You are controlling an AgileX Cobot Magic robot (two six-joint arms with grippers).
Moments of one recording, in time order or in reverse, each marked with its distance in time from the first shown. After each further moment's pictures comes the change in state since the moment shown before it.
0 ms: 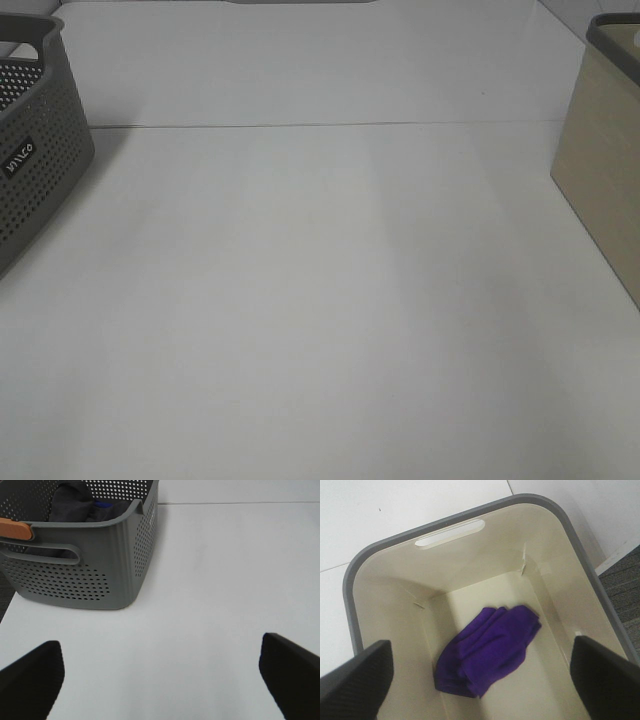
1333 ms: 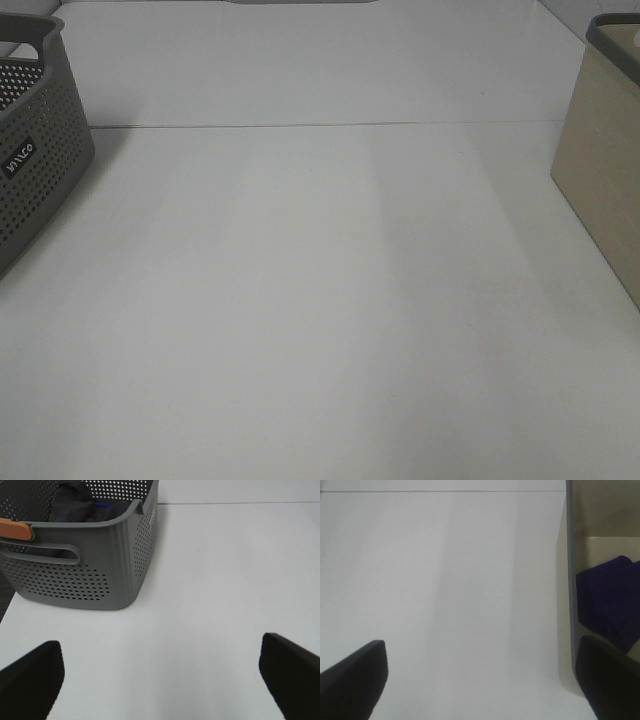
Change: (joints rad) left arm 0.000 0.000 0.000 0.000 0.000 0.000; right arm 0.405 -0.873 0.871 0.053 -0.144 -0.011
